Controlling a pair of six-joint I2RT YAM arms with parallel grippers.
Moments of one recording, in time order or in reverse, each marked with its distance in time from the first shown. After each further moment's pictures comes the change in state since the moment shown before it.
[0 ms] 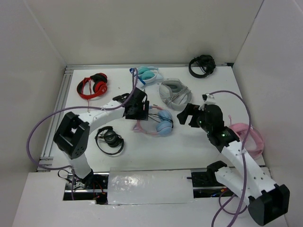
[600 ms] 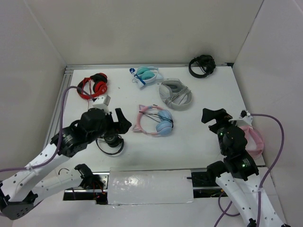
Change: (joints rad) left arm -0.139 -0.914 -0.282 -0.145 -0.109 -0.186; right arm 0.000 -0.488 -0.021 -0.132 0.459 0.229
